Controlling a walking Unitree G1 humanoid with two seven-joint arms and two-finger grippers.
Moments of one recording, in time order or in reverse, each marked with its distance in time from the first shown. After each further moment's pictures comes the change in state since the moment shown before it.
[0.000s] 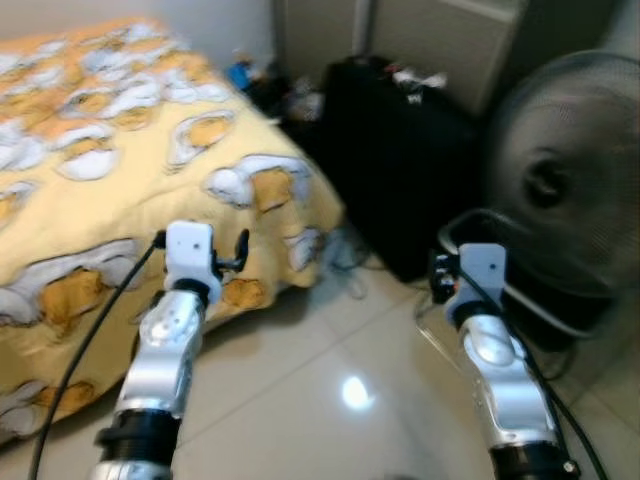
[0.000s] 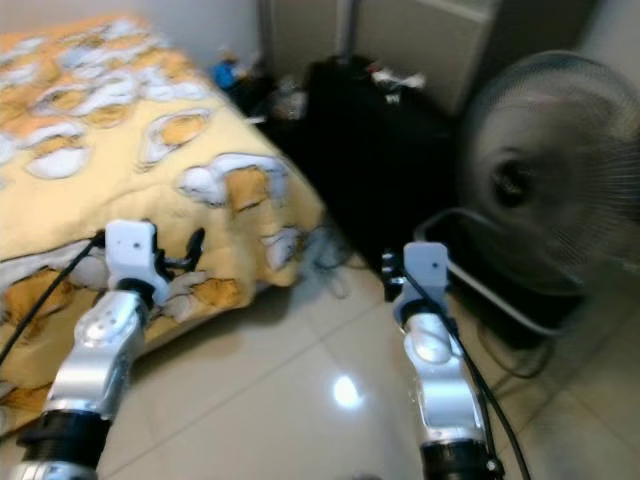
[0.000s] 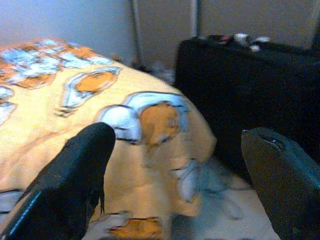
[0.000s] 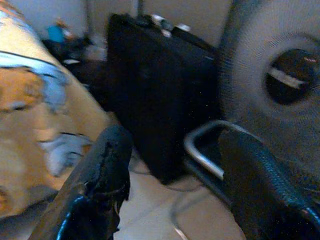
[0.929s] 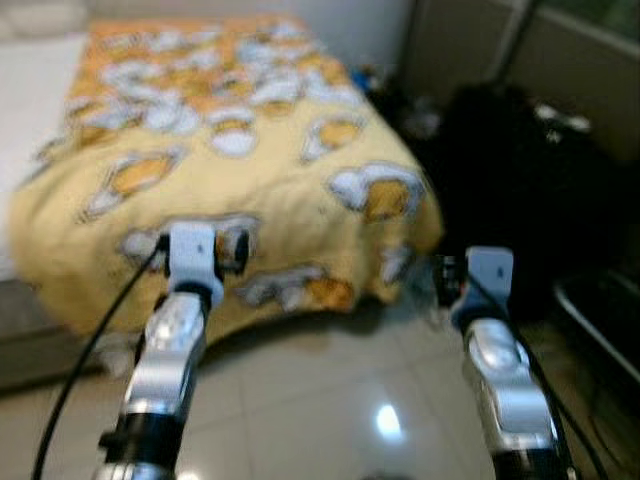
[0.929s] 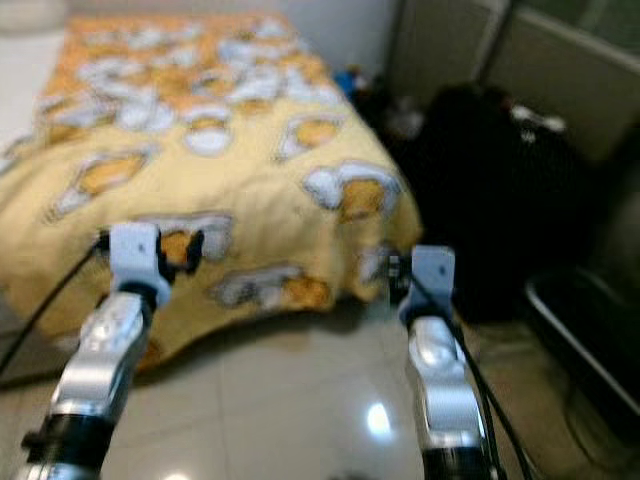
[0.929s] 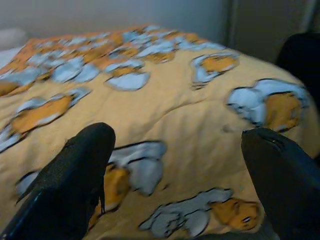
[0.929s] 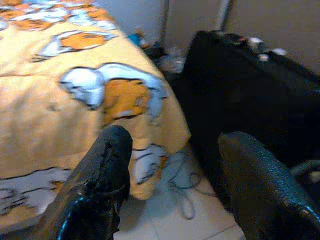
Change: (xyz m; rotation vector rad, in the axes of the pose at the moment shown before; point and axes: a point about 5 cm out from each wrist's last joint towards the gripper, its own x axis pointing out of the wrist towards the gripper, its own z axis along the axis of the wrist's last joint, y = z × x) left arm -0.002 0.014 0.001 0.038 0.013 0.082; right arm 0.001 0.006 0.008 0.021 -0.014 0.005
